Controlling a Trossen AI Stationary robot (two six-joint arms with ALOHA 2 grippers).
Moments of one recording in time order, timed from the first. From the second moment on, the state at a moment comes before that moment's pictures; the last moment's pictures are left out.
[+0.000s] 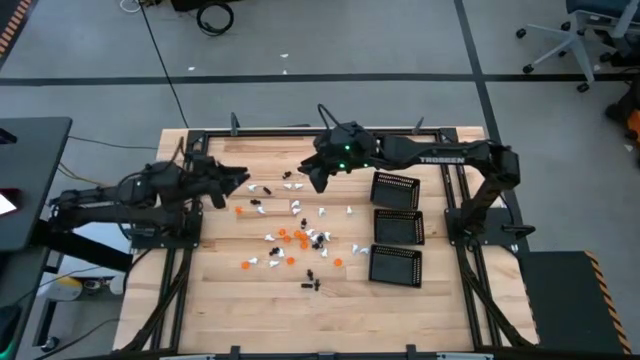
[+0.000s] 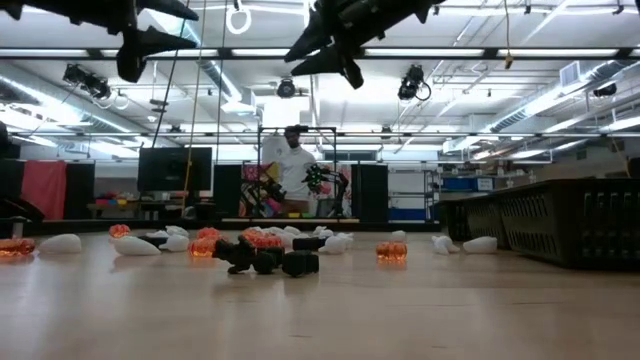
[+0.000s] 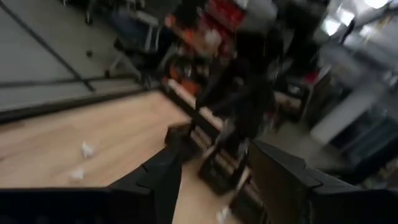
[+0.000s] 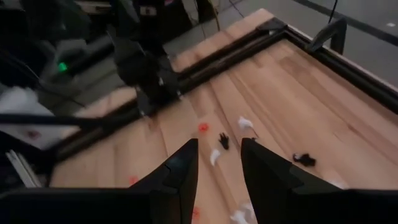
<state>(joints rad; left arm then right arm) 0.09 0.47 0.54 -0.17 -0.26 -0.64 -0.20 1.70 1.47 -0.25 -0.07 0.36</state>
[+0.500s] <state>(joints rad) 0.09 0.68 0.61 -0.38 -0.12 -0.64 -0.19 1.73 1.49 -0.37 -0.08 0.15</state>
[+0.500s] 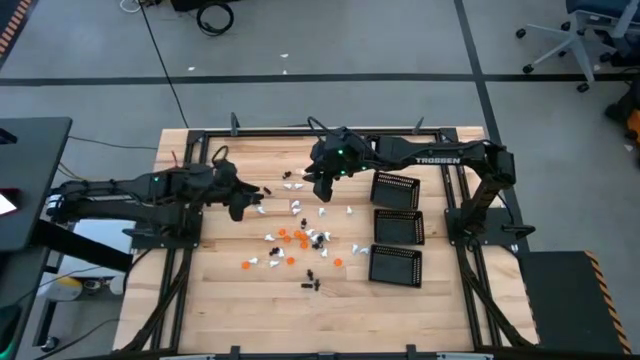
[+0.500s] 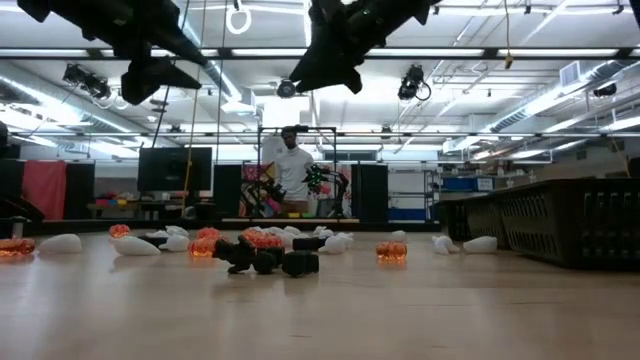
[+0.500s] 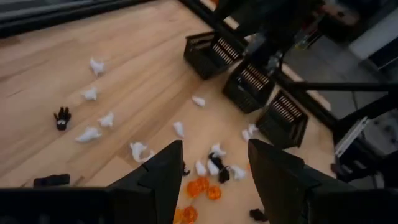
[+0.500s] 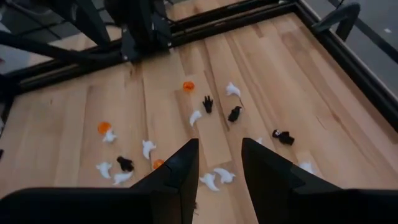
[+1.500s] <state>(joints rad) -0.07 0.76 0.50 -0.39 -0.21 -0.51 -0.11 1.78 1.29 -0.43 -0.10 0.28</state>
